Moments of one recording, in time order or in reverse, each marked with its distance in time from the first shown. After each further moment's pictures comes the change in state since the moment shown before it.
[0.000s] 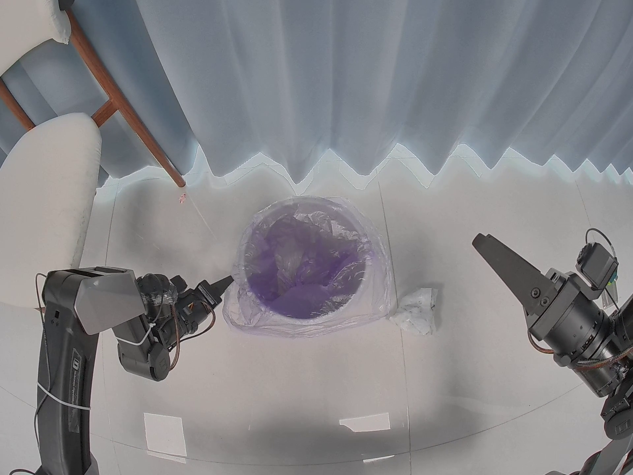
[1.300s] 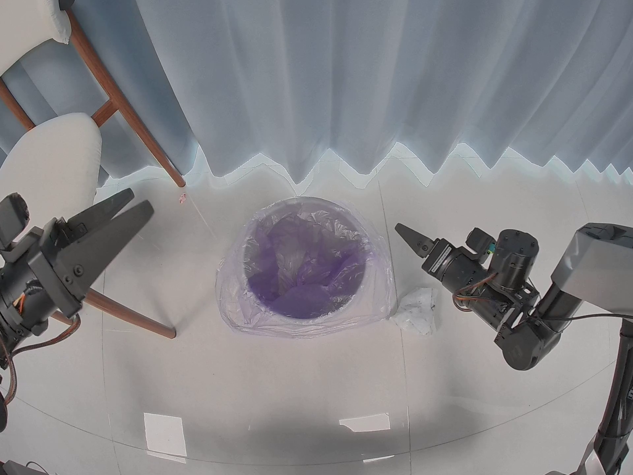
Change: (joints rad) left arm -0.178 -1.416 0.554 0.443 -0.151 0.496; right arm -0.269 0.669 -0.539 0.125 0.030 0.140
